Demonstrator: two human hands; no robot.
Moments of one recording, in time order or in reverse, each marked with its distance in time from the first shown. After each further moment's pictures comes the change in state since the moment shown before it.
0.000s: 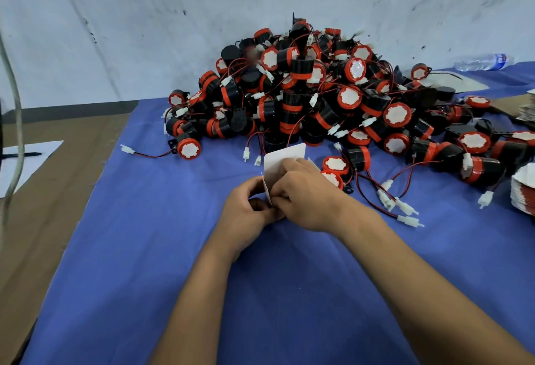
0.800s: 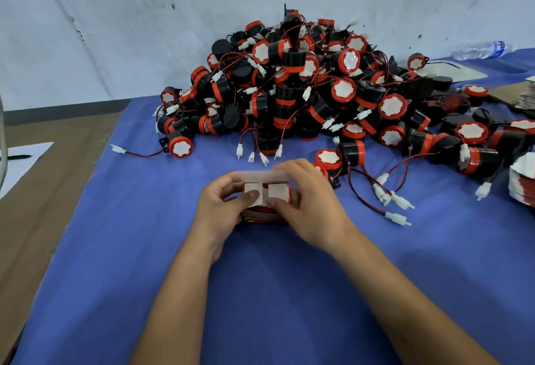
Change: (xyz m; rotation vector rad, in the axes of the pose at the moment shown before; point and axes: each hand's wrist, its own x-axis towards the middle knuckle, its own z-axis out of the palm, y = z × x) left_hand 0.000 -0.001 -0.012 -0.163 0.182 -0.106; right_hand -0.021 0.018 0.041 0.475 0.413 0.064
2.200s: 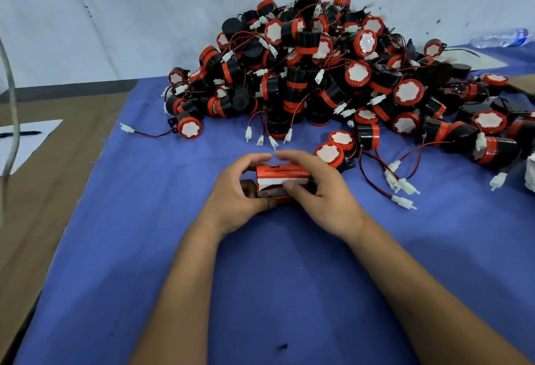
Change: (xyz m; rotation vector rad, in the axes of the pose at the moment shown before) left_hand -0.003 -0.003 -0.013 0.342 -0.215 0.178; right_hand -0.009 0.018 0.004 0.219 -0.085 -0.034
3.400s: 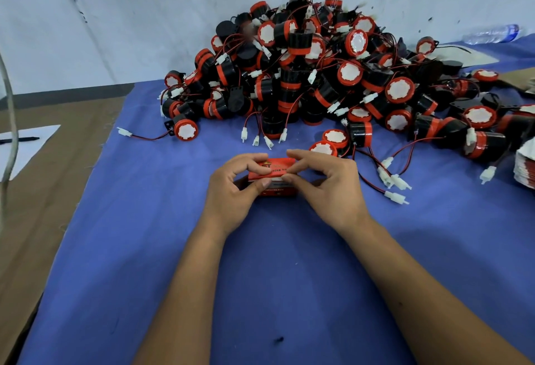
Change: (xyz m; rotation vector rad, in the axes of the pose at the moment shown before) left_hand 0.003 -0.005 0.010 0.048 0.174 0.184; right_hand -0.004 0.008 -0.008 -0.102 0.253 -0.047
